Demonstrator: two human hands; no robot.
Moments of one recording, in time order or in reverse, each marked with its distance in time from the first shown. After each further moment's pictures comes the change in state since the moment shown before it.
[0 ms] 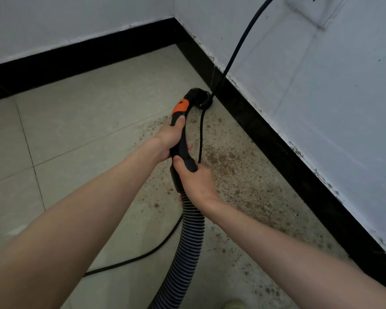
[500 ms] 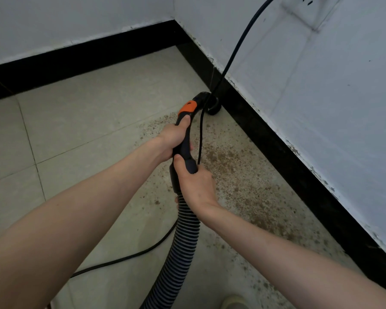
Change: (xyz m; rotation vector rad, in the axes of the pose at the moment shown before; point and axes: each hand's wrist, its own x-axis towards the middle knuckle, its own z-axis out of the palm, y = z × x) left_hand -0.021 0.004 0.005 0.033 -0.023 0.021; right_hand -0.027 -0.005 0.003 0.022 0.070 -0.009
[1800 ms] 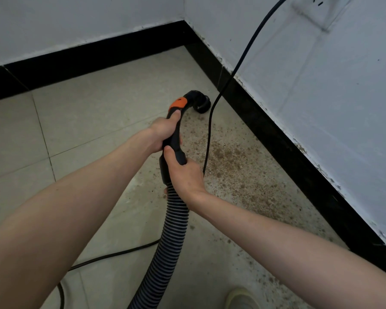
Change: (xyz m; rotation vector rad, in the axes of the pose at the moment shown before) left_hand -0.009 0.004 -0.039 0.073 0.067 -0.012; right_hand -0.010 -0.018 0.036 0.063 -0.114 0.063
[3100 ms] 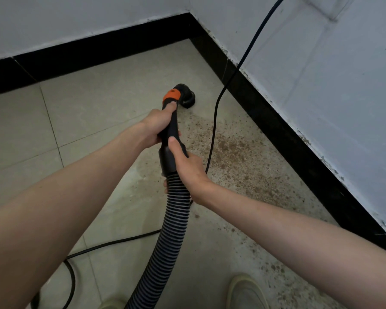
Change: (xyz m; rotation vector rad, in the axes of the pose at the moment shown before) left_hand -0.016 -0.008 -0.022 -0.099 0.015 0.003; right_hand -0.015 0.002 -0.001 0.163 -0.183 0.031
